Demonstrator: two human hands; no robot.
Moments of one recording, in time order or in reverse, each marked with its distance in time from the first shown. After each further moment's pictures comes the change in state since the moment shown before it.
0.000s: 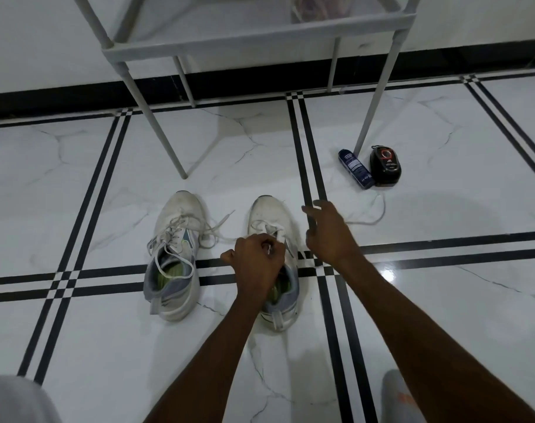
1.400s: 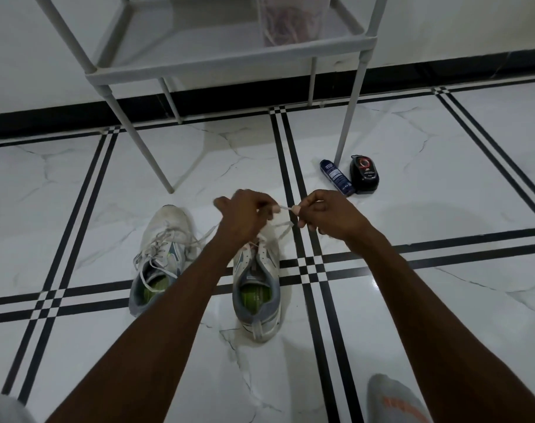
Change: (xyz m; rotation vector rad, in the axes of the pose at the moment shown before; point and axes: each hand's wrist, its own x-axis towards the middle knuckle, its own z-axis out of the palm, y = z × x) left_hand 0.084 0.064 -0.033 0.101 -0.253 0.374; right_hand 0.008 -0.028 -0.089 0.475 -0.136 0.173
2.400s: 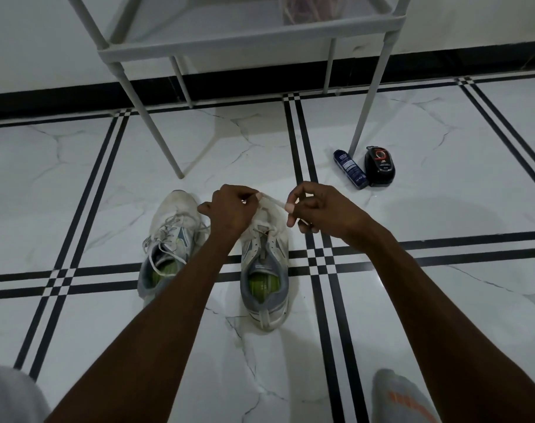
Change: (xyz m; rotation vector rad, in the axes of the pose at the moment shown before) left_hand -0.008 -0.050 0.005 -0.143 0.222 -0.229; right_hand -0.004 -0.009 0.020 0.041 -0.260 -0.102
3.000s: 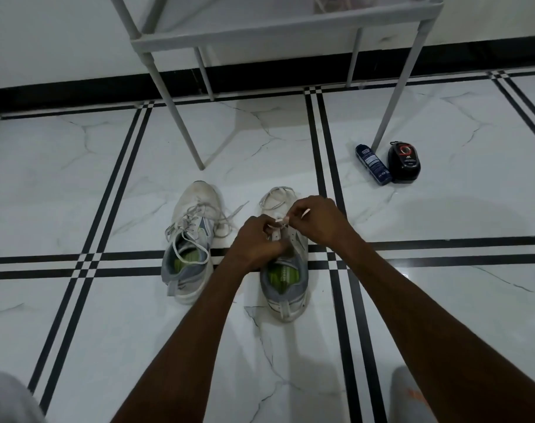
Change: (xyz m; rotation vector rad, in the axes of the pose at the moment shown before) left_hand -0.070 -0.003 -0.014 -0.039 -0.367 -0.171; right_hand 0.045 0.049 0.054 -0.449 0.198 -0.117
